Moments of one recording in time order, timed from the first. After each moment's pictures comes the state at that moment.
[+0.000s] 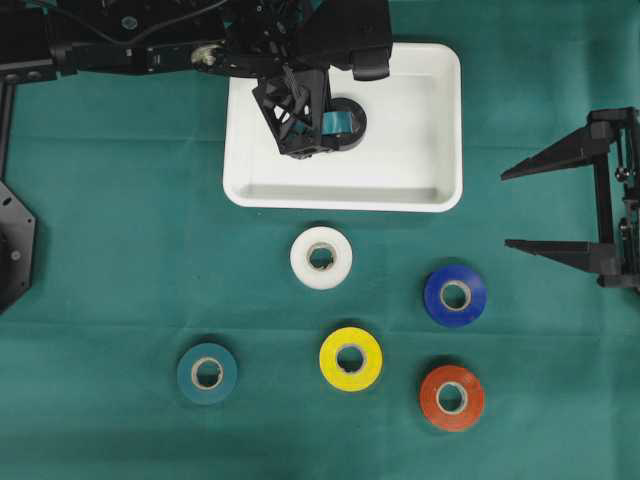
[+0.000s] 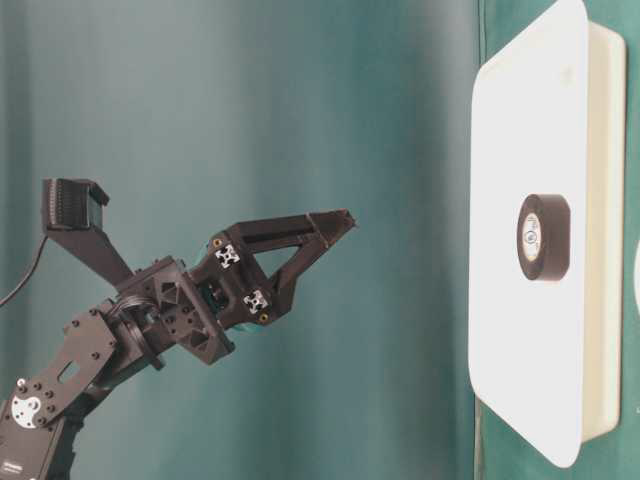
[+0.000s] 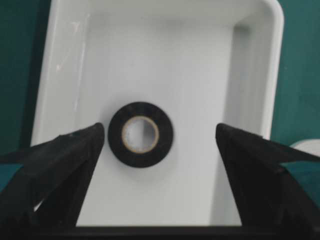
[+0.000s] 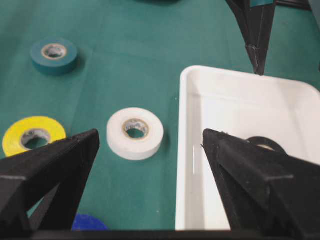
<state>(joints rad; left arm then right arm) 0.29 0.08 0.13 0.01 0.68 0.21 -0.01 -0.85 1.10 -0.01 0.00 0.02</state>
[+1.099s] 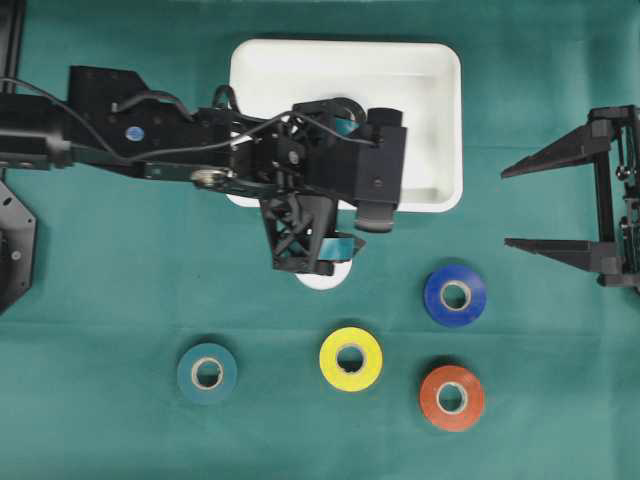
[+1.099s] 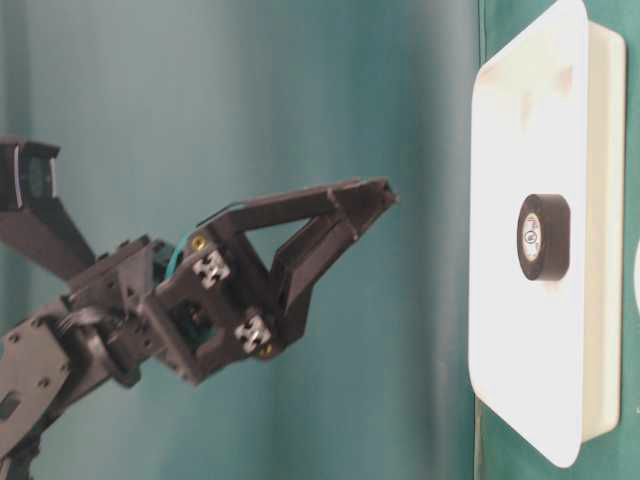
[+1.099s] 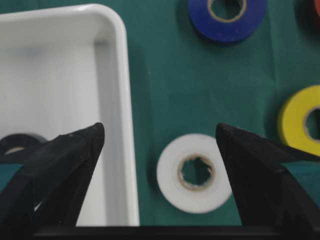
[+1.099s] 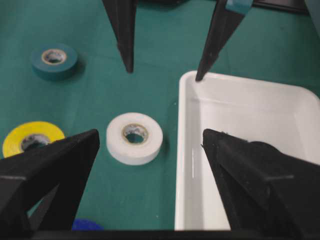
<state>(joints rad) 0.04 0.04 0.18 0.01 0.66 0.17 -0.01 -0.85 1.10 -0.01 0.01 0.02</state>
